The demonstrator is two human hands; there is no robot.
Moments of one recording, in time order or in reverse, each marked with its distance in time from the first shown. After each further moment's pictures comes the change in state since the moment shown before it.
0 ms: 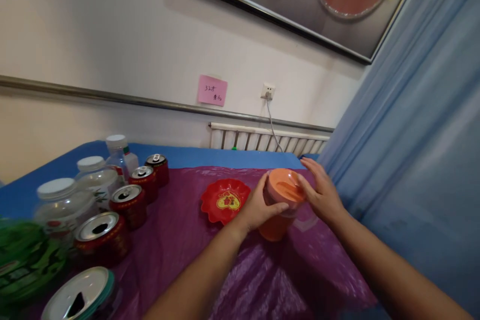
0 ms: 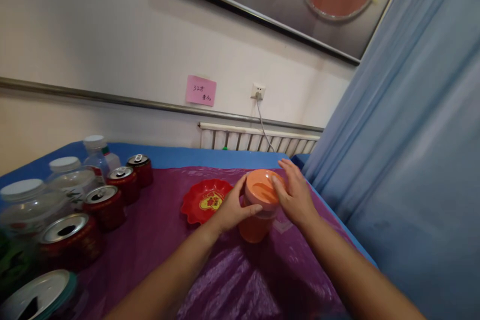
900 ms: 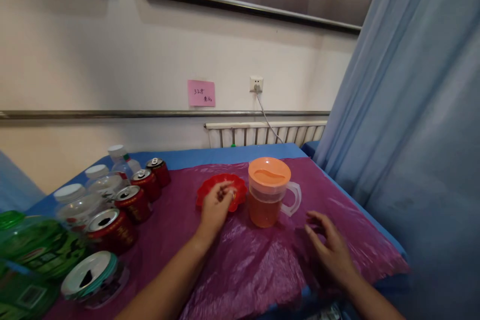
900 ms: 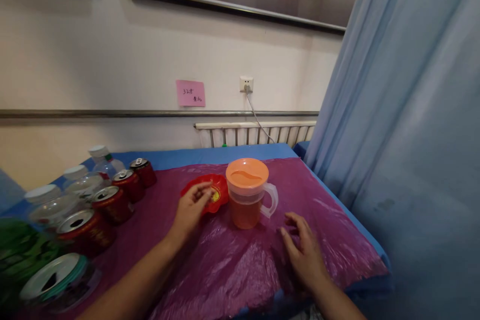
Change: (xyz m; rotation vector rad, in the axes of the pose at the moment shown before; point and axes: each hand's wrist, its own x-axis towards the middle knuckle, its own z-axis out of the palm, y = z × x) left_hand -0.039 -0.002 -0.020 0.292 0.536 -0.137; right_hand -0.170 0.078 0.009 0.439 0.004 0.457
